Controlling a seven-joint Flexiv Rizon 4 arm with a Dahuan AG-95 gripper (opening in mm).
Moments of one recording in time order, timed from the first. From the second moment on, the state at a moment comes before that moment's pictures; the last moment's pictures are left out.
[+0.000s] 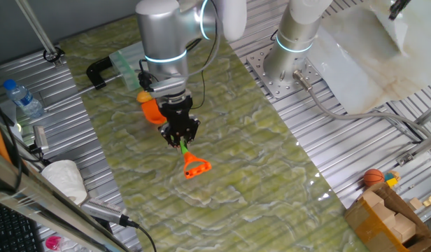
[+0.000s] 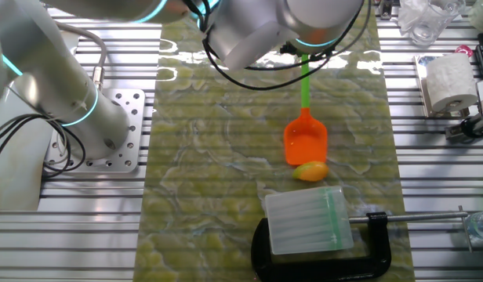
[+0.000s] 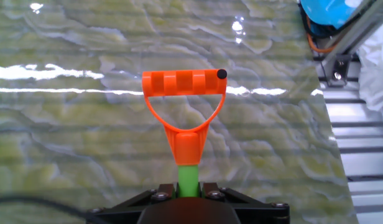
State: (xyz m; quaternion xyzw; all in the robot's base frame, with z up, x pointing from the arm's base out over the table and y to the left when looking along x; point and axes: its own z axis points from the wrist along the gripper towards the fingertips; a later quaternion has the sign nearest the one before) arm 0.510 0.165 0.094 -0.68 0.70 0.11 0.19
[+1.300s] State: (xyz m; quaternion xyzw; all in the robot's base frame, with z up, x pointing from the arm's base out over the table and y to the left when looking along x) arm 0.510 0.165 0.093 -0.67 0.71 0.10 0.20
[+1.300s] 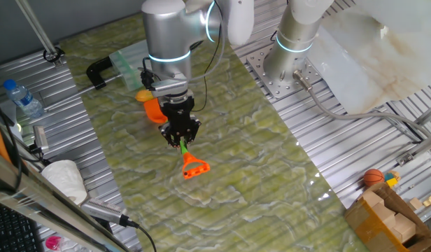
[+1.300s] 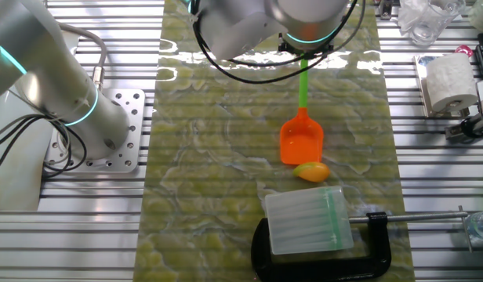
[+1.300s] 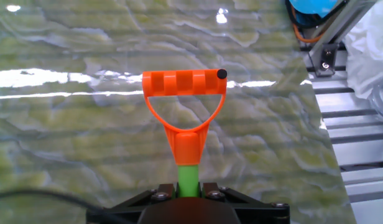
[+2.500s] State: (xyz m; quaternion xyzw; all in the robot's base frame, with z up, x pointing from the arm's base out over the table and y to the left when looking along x) arm 0.515 0.136 0.088 -0.70 0.68 0.10 0.20
